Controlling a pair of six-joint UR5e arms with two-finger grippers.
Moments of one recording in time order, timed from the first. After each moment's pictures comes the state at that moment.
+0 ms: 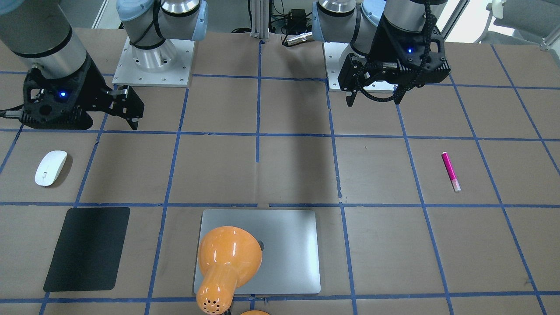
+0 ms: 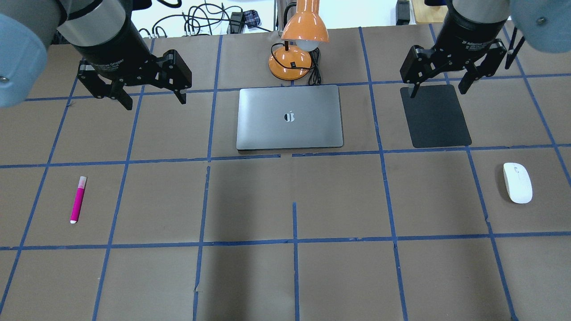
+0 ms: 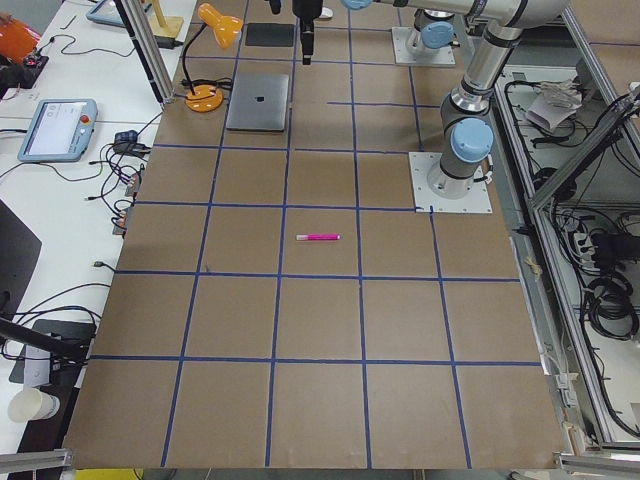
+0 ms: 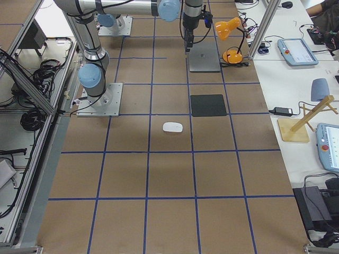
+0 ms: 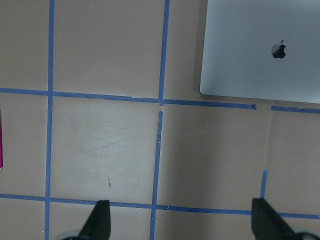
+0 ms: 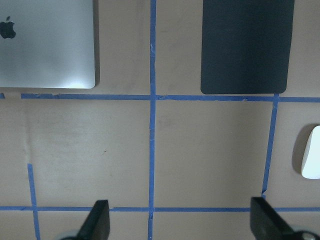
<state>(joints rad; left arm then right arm) -1.62 -1.55 -1.52 -1.60 1.58 -0.13 1.50 -1.49 1.52 -1.53 -1.59 -0.09</state>
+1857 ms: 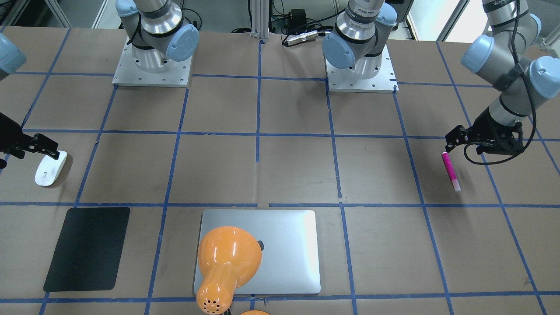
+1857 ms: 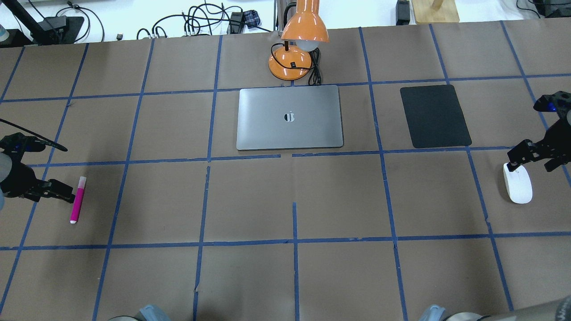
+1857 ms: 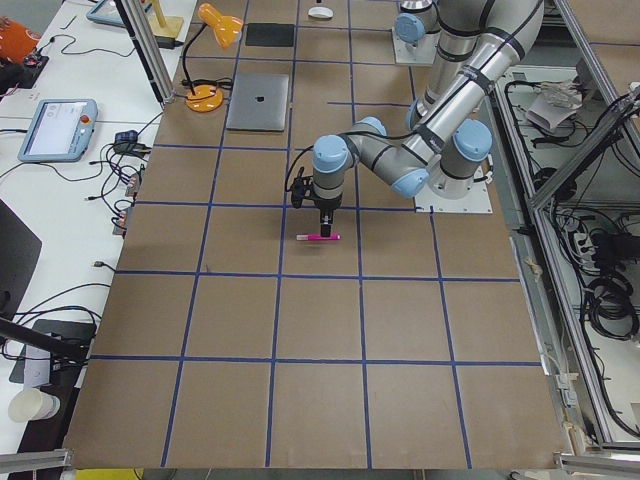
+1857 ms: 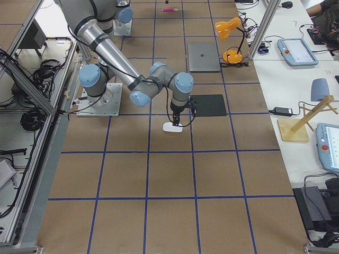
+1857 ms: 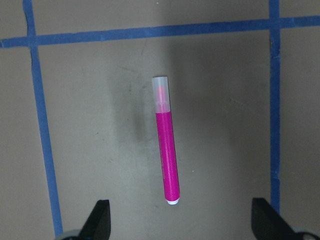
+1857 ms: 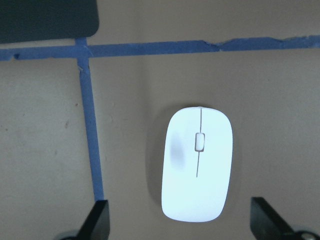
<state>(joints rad) -0.81 -1.71 -2.13 -0.89 1.58 0.82 0.92 -1.34 1.97 -2.09 -1.60 -0.62</state>
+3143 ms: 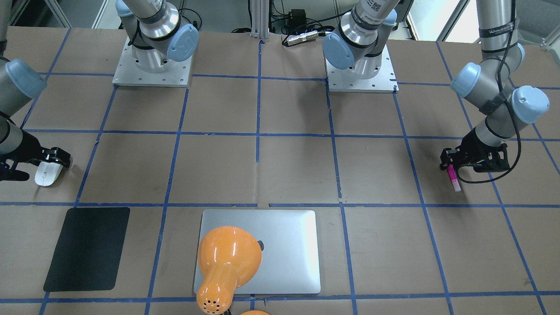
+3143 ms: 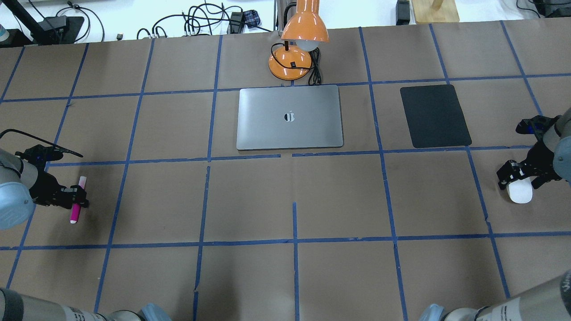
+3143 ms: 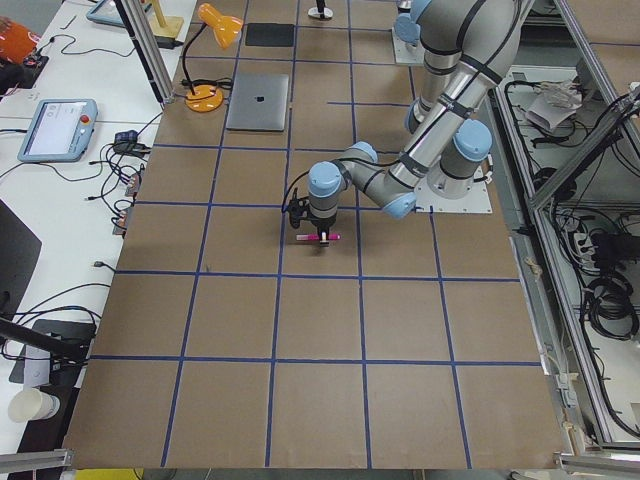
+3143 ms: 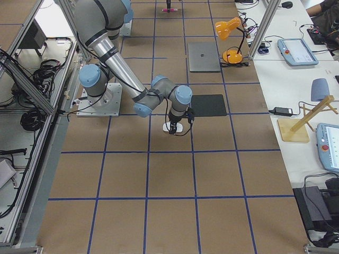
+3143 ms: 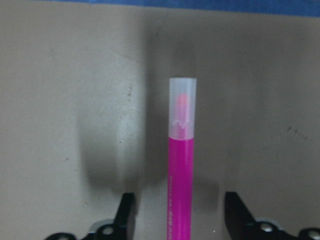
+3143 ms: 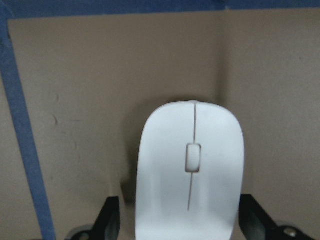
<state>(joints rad) -0.82 -1.85 -2.16 -0.74 1.56 0.70 0.91 -1.24 2.04 -2.24 -1.67 -0.62</state>
